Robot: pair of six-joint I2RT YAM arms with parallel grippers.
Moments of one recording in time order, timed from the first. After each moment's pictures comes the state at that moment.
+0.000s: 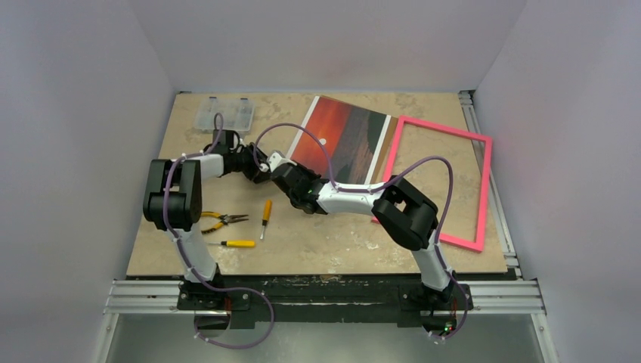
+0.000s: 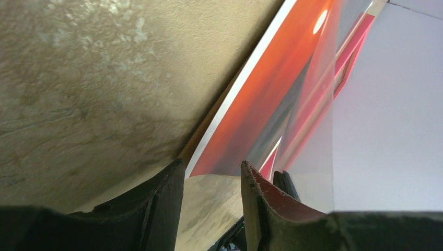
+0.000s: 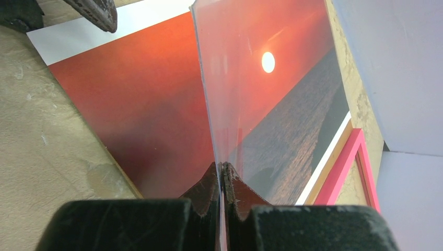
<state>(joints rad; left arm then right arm) -0.03 1.90 1.03 -0.08 0.66 -0.91 1.01 2.09 1.42 -0.06 0.79 -0.30</state>
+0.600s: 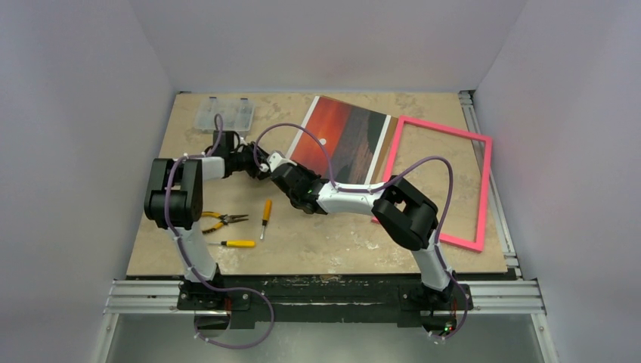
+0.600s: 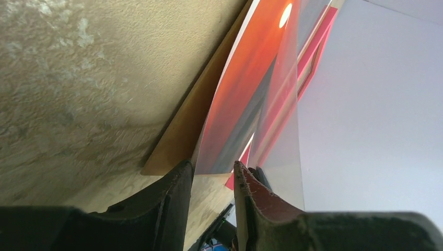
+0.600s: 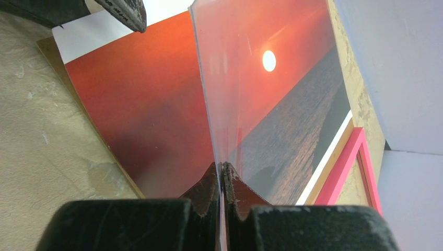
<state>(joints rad) -0.03 1.90 1.00 0.07 0.74 -1.02 1.01 2.09 1.42 -0.07 0.79 -0.30</state>
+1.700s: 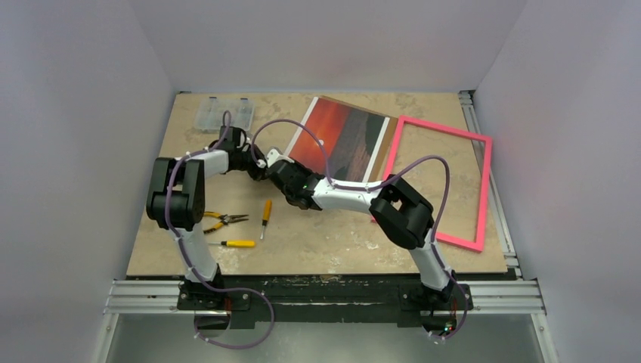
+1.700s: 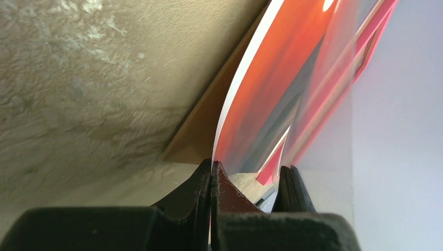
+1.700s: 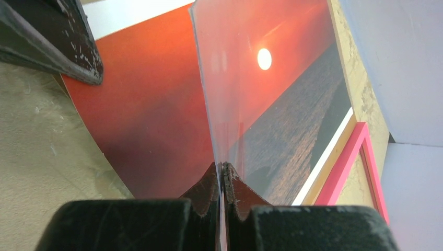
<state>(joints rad) -0.08 1.91 1.07 -0.17 0.66 -0.87 1.01 2.12 1.51 -0.18 0.80 -0.24</state>
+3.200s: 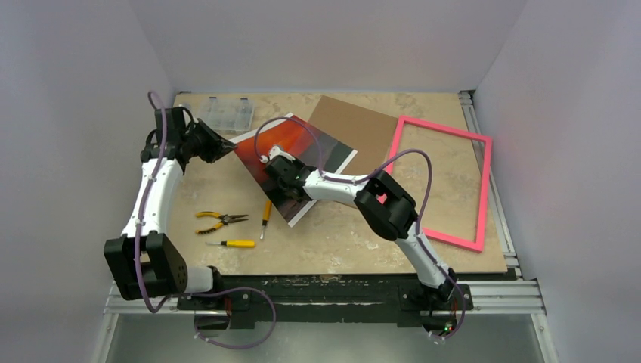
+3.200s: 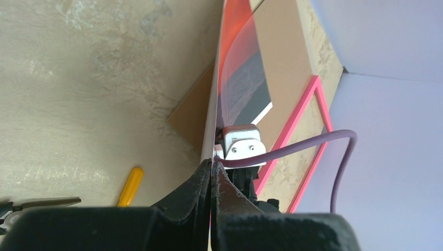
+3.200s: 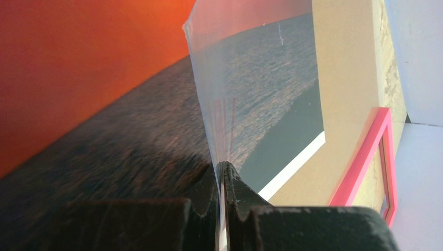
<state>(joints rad) 0.13 1.36 1.18 -0.57 0.44 -0.76 0.96 2.30 1.71 -0.37 0.80 -0.15</state>
